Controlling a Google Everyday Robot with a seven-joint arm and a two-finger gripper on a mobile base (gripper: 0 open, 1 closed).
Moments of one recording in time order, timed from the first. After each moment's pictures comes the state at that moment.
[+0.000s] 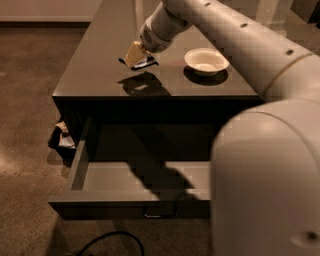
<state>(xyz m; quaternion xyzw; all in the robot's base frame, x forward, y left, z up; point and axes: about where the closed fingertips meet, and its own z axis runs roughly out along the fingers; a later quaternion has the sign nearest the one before) 0.762 0.052 0.890 -0.35 0.87 0.17 0.30</state>
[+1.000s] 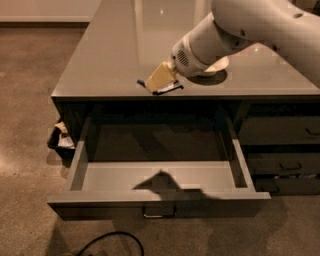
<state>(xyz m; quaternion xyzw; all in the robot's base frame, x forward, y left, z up) 0.620 -0.020 0.908 -0.34 0.87 0.18 0.30</state>
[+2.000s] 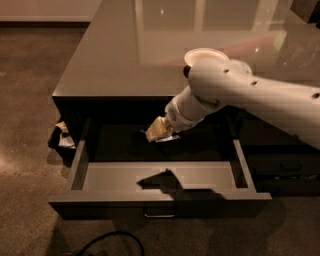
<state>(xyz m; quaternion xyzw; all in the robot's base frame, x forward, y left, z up) 0.572 -0.026 0.761 -0.24 0.93 0.18 0.20</state>
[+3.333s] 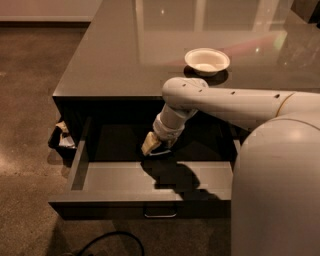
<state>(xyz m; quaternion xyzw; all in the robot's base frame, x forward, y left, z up) 0.618 0.000 0.624 -0.22 0.96 0.16 0.06</state>
